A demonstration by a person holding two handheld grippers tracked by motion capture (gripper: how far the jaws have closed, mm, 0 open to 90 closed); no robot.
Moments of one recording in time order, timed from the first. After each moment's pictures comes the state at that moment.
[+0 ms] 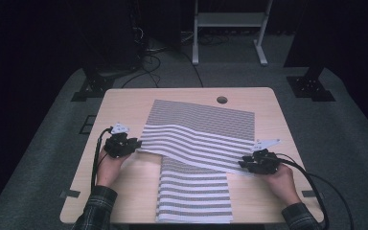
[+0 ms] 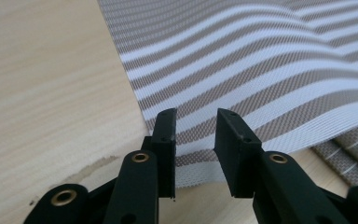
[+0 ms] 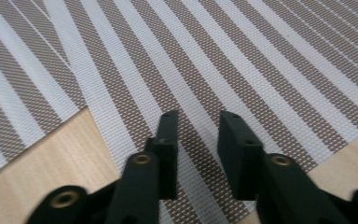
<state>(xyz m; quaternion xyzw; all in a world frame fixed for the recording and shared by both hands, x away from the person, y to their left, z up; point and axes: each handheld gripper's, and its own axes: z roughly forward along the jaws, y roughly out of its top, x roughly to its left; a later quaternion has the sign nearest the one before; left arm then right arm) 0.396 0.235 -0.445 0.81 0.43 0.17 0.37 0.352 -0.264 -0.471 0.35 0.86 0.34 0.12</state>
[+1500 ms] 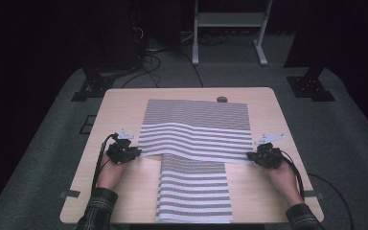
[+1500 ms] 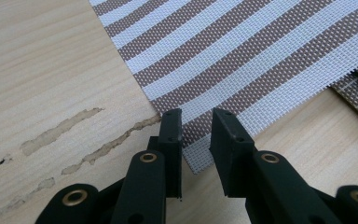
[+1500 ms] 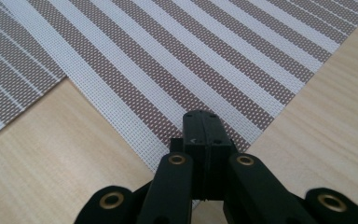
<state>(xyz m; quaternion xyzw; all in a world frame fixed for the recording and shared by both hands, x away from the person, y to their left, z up) 0.391 0.231 -0.463 0.83 0.43 0.15 0.31 0.368 -0.278 -0.470 0.41 0.84 0.32 0.15</state>
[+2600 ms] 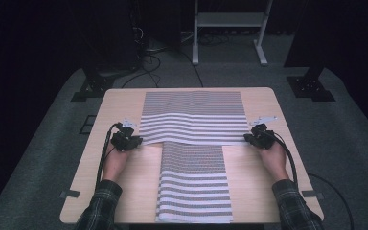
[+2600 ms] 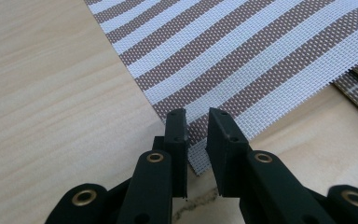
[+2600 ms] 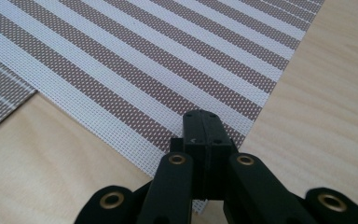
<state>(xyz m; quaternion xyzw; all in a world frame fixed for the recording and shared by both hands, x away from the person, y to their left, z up) 0.437 0.228 -0.464 0.82 0.44 0.18 0.31 0.439 -0.275 -0.471 0.45 0.82 0.31 0.19</state>
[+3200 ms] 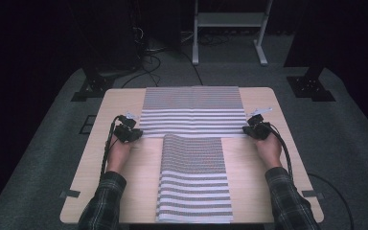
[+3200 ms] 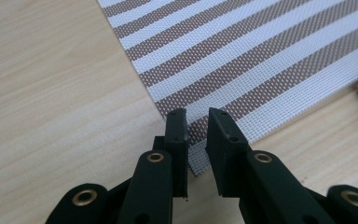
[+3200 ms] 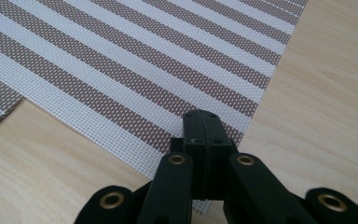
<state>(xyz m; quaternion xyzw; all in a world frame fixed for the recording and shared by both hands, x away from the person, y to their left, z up) 0.469 0.222 -0.462 0.82 0.46 0.20 0.29 0.475 -0.269 -0.469 0.47 0.81 0.29 0.20</state>
